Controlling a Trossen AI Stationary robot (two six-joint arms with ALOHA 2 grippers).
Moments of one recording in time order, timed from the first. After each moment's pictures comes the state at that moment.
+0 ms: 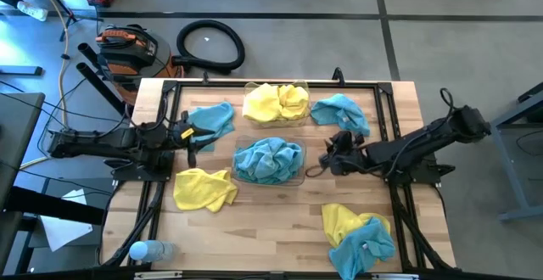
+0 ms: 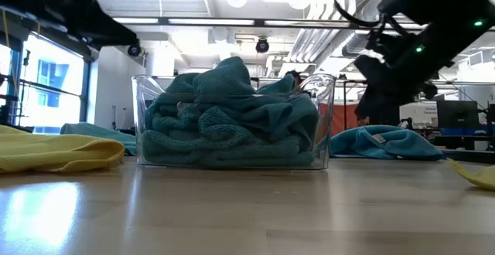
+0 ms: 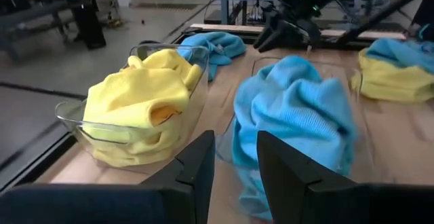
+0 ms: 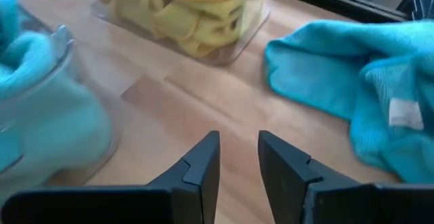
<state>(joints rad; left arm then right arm) -0.02 0.35 0.32 -0.23 -0.31 -0.02 0.22 1.28 0.53 -0.32 0.84 0.95</state>
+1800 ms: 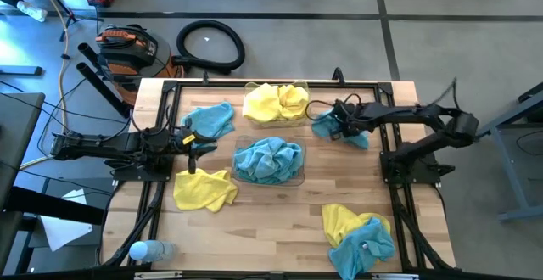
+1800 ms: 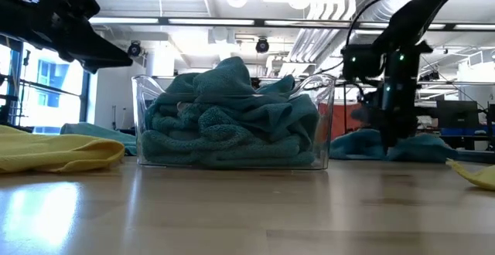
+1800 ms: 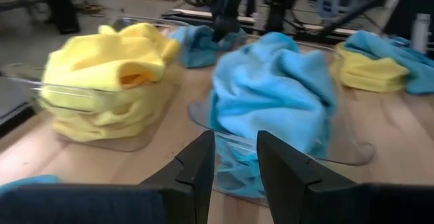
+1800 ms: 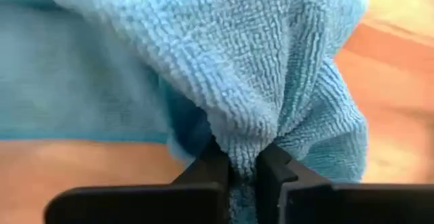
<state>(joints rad) -0.02 0.26 0.17 -0.18 -0.23 -0.10 -0.54 1.40 0.64 -0.62 0.23 0.70</state>
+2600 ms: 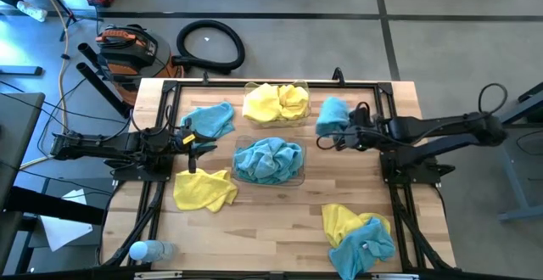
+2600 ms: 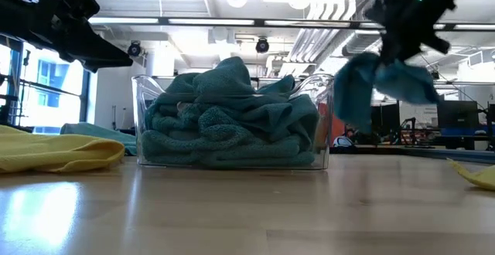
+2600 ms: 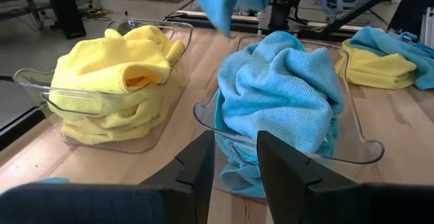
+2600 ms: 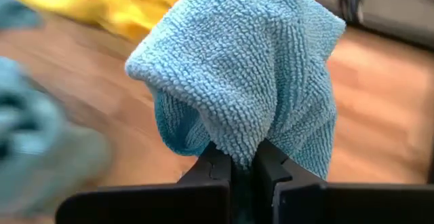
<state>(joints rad) -0.02 0.26 0.17 -0.18 -0.25 -0.07 0.05 1.00 0.83 -0.91 0.63 0.98</state>
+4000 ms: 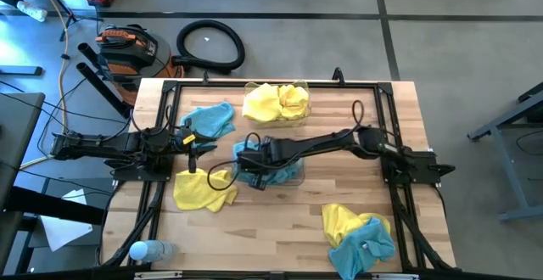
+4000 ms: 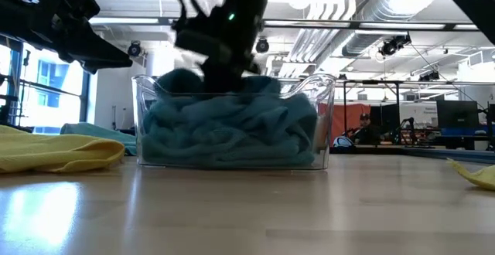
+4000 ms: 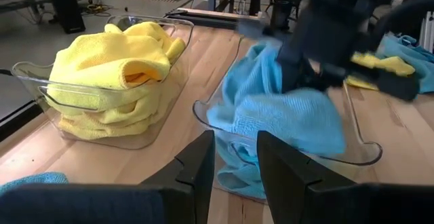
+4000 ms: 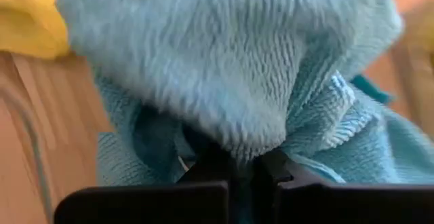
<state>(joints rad) -0.02 0.26 0.17 -0.19 -0.25 -0.10 0.11 2.31 2.02 -0.95 0.23 0.33</state>
